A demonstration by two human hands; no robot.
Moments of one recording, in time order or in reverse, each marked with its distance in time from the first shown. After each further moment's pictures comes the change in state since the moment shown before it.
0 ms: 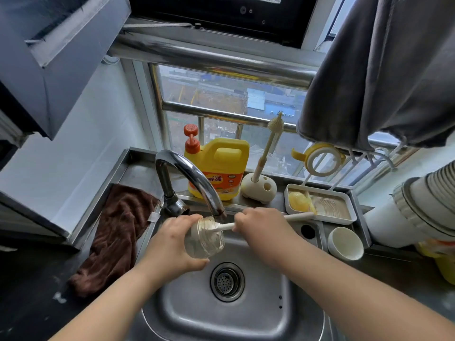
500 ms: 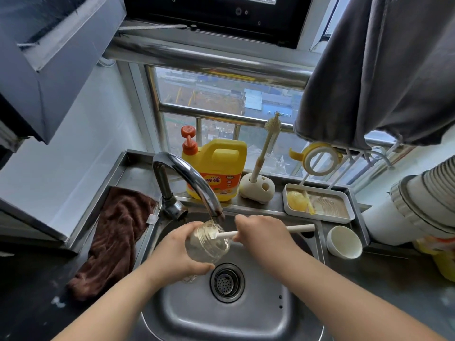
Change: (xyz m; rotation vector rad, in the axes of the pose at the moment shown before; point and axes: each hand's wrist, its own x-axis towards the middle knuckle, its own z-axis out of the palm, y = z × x) left_hand 0.002 0.004 0.005 -0.300 -0.165 -0.117; right_hand -0.009 -0.006 0.008 0.212 0.028 0.147
